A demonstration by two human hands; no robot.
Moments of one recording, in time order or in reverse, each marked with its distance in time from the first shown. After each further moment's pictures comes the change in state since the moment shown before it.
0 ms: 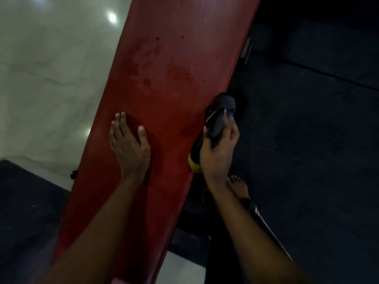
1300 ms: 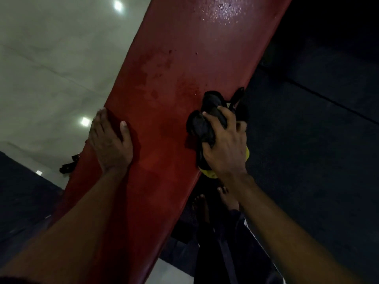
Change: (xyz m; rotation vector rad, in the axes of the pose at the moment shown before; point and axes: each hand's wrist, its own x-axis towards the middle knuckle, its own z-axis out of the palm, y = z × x) left_hand 0.046 -0.033 -0.003 0.053 0.131 -0.056; right_hand 0.069 -0.039 -0.015 -0.732 -0.308 -0.553
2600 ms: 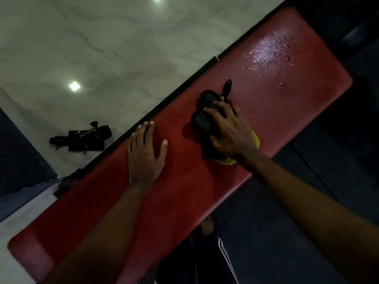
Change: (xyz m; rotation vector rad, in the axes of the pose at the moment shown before) left_hand 0.001 0.000 -0.009 -0.147 -0.103 -0.132; right_hand 0.167 -0.073 0.014 -0.308 -0.307 -0.662
